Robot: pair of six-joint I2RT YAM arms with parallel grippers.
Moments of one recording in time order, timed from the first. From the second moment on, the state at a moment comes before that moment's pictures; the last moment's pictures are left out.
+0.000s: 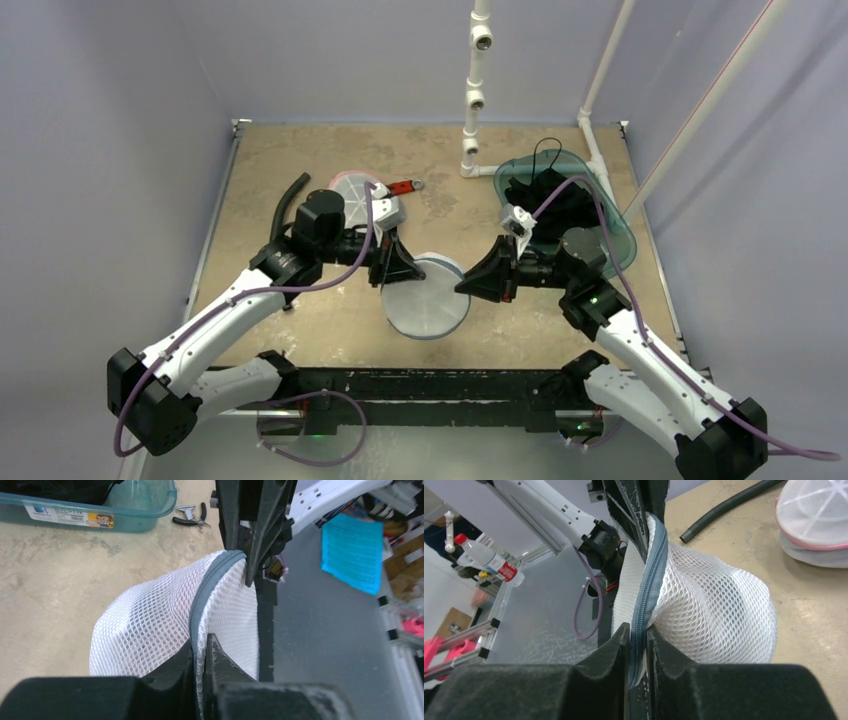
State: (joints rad) left arm -0.62 1.06 0.91 -0.22 0.86 -0.09; right arm 0.52 0.80 0.57 0.19 -0.98 0.43
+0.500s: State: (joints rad) left arm -0.63 0.95 0.71 0.09 0.55 -0.50; right arm 0.52 0.61 0.61 -0.01 -0.43 0.50
